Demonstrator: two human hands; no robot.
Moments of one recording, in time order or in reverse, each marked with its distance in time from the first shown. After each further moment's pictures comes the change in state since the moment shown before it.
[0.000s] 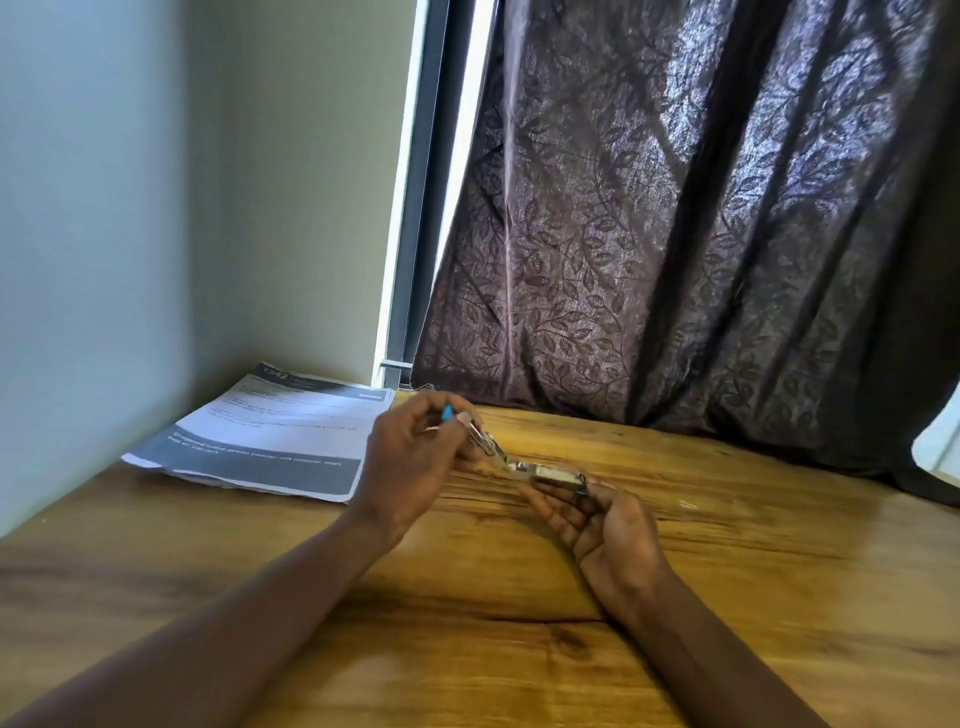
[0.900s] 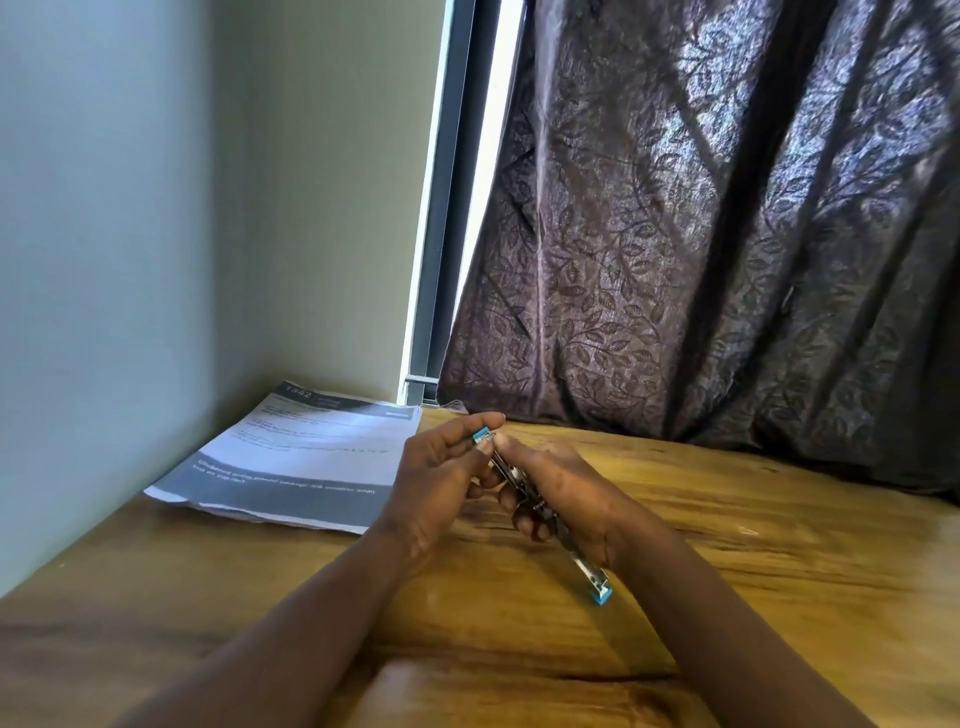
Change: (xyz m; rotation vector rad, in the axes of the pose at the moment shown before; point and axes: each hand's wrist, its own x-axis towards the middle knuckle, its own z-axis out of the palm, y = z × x) left_hand 0.026 -0.022 -0.021 -0.094 -0.053 -0.159; right_hand 0.037 0.014 0.082 -0.961 -0.311 -0.006
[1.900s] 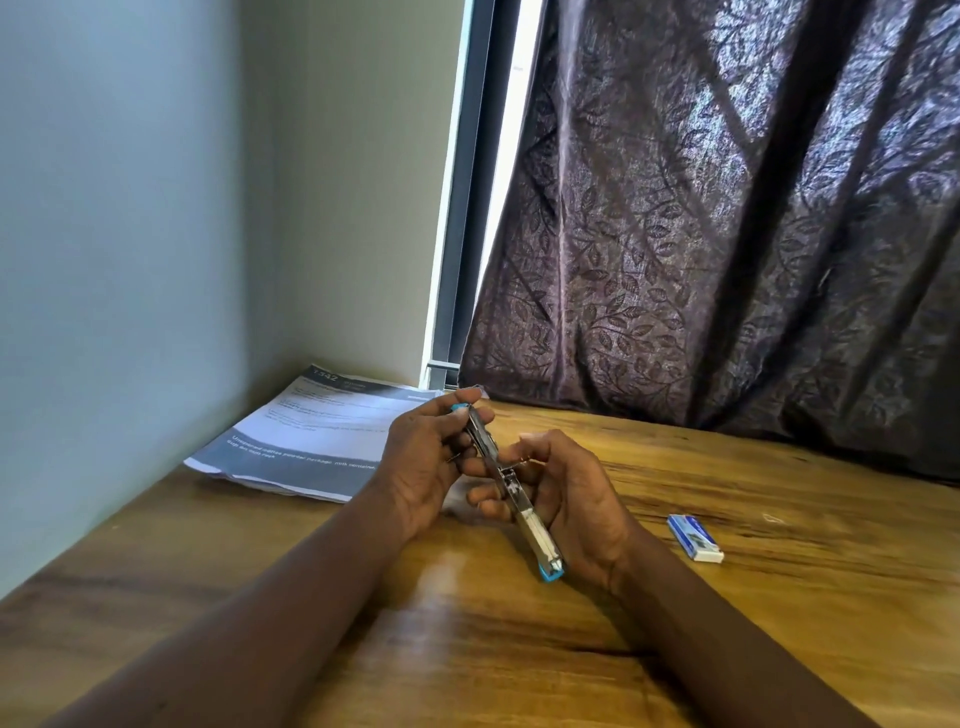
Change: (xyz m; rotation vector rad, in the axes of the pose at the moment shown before) left_hand 0.008 0.007 -0.018 -0.365 0.133 -0.245; right_hand -0.015 0.017 0.023 0.704 -0.168 -0.071
